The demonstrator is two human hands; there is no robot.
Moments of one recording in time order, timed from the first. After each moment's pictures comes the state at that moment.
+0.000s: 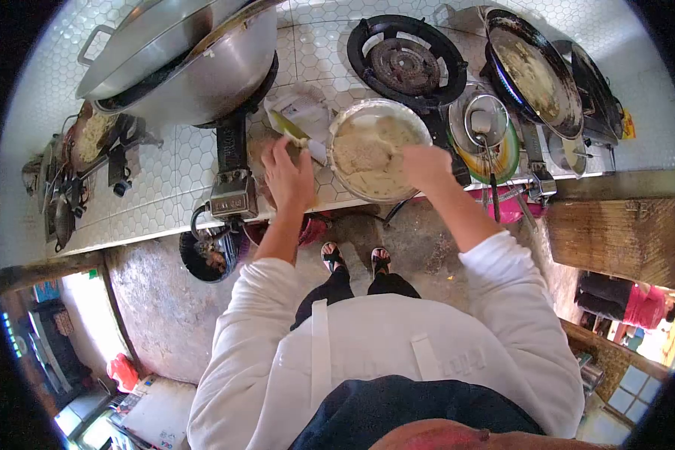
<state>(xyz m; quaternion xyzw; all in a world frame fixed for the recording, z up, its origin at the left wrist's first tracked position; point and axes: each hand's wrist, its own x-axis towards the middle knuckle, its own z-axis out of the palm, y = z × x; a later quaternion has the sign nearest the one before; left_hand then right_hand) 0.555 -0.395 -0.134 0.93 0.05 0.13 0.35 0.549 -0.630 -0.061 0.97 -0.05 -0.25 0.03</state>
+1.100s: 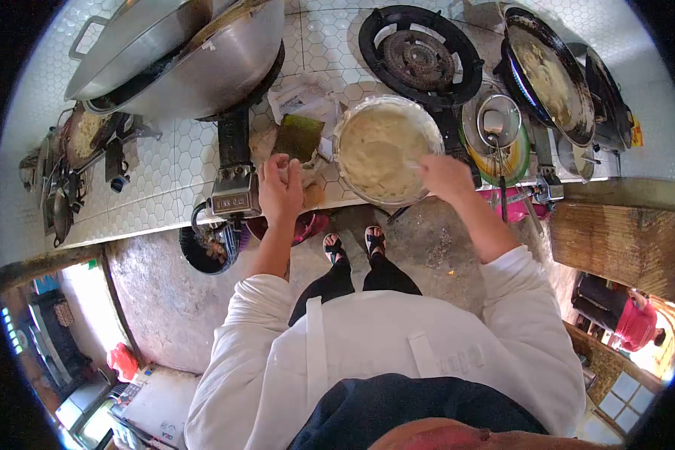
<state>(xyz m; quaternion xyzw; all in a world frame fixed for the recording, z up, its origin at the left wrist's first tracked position) 0.541 -0.364 -0.140 0.91 0.07 0.14 0.39 0.537 -0.655 -0.073 0.97 -0.01 -0.23 -0.07</state>
